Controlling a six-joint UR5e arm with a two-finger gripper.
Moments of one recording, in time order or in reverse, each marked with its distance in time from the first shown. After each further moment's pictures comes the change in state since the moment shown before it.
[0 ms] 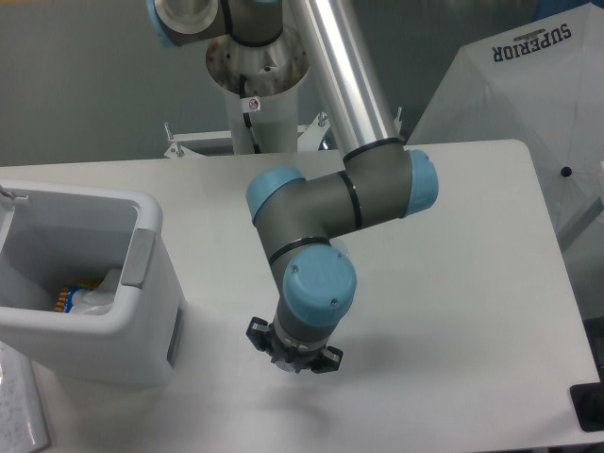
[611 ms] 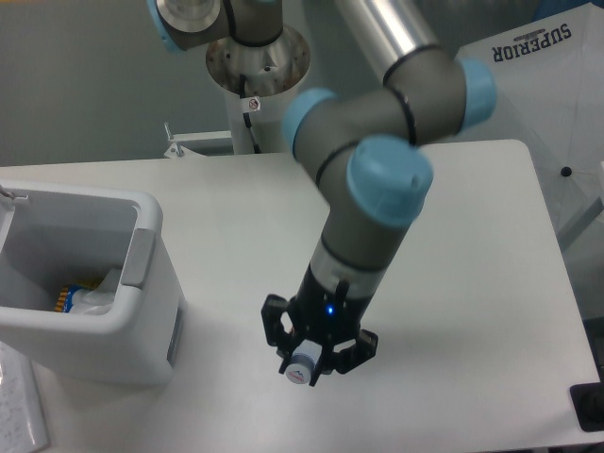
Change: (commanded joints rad) arm 0.077 0.163 0.060 0.204 -0.377 -0.006
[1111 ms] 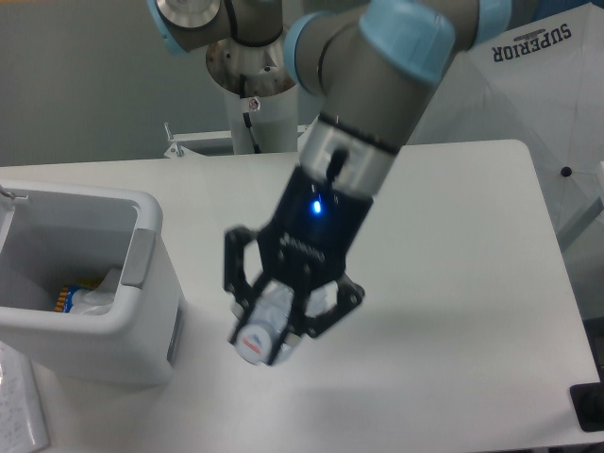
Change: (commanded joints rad) arm 0.031 0.091 -0.002 0.112 -0.379 -0.020
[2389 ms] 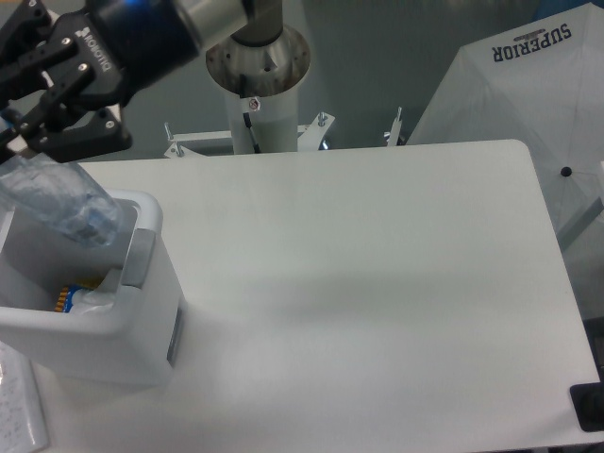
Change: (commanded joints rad) arm -0.150 0.130 -0.175 0.058 -0.318 0.011
